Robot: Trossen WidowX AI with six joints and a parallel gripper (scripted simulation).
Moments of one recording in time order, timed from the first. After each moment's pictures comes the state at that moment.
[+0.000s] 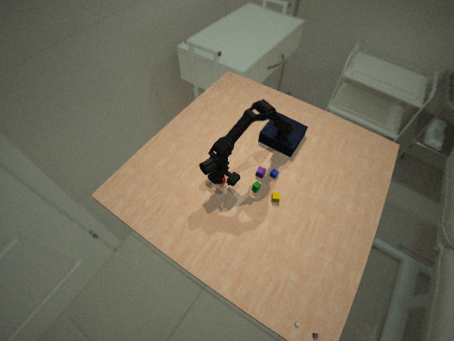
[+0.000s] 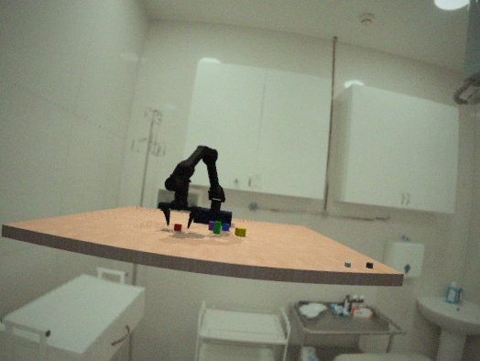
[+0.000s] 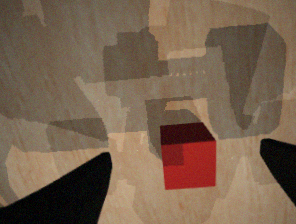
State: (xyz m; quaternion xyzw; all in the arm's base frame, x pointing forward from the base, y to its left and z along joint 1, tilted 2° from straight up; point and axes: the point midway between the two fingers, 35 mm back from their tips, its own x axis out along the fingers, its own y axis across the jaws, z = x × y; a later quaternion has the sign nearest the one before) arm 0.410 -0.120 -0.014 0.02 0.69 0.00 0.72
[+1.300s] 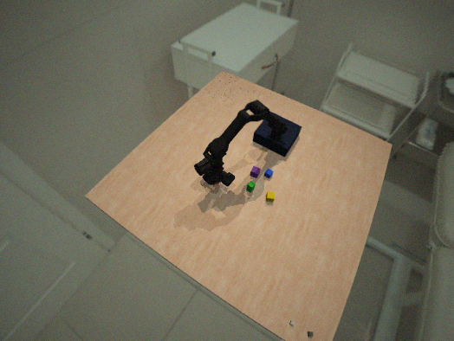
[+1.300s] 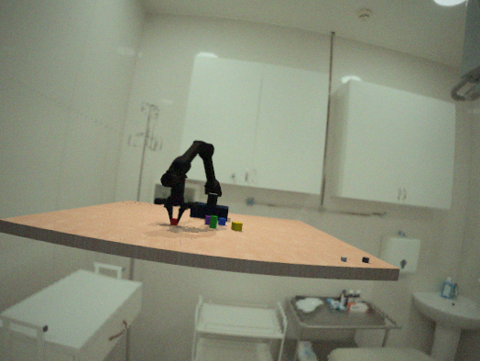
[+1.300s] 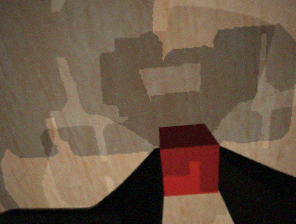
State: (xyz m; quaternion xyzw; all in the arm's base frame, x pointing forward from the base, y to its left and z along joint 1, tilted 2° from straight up) arm 0.409 -0.119 -0.021 0.02 0.69 0.00 0.72
